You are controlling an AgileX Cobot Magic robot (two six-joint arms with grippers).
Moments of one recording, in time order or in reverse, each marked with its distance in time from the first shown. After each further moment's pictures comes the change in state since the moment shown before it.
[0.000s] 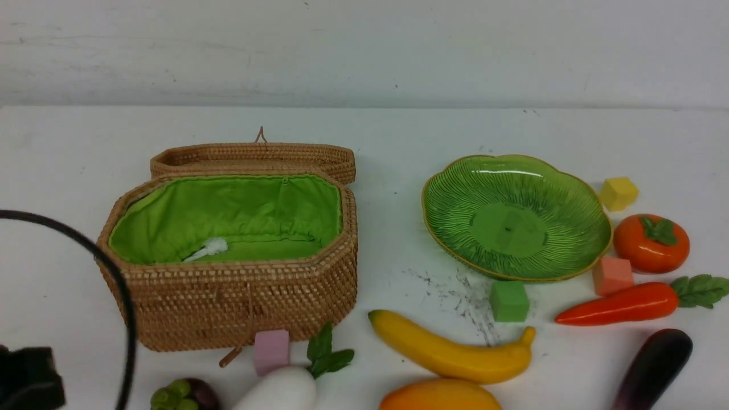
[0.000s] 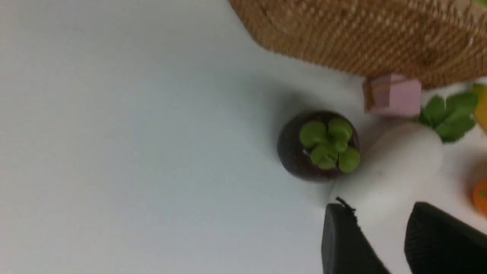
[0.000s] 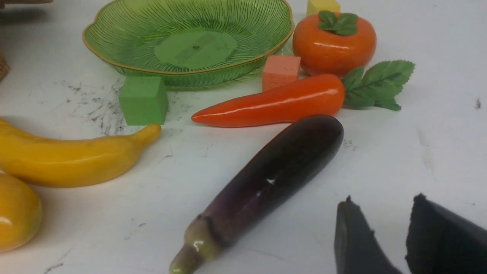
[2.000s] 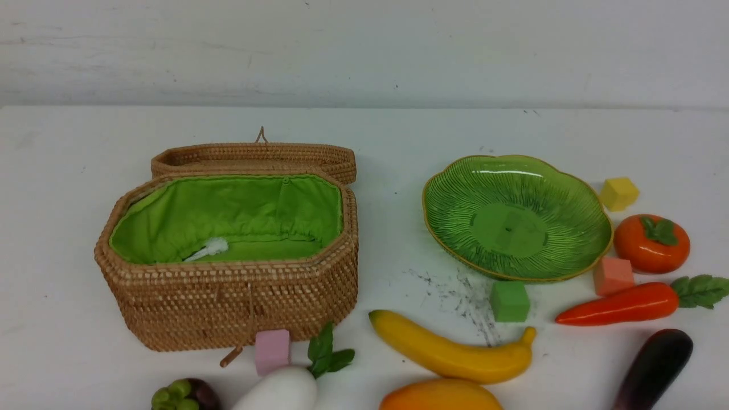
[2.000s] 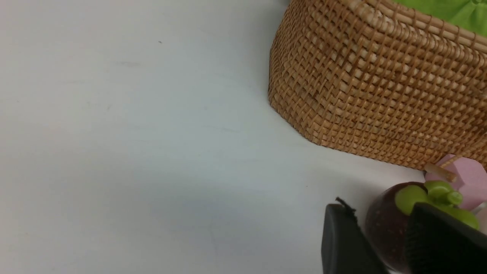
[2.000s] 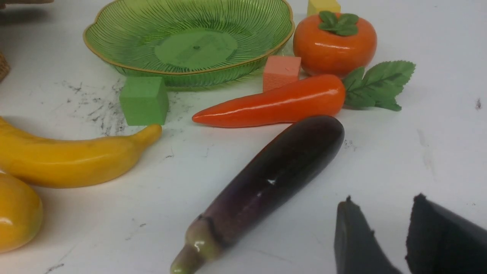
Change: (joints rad) right arm 0.000 0.000 0.000 0.001 0.000 0.000; left arm 0.033 -0.775 0.679 0.237 -0.546 -0.111
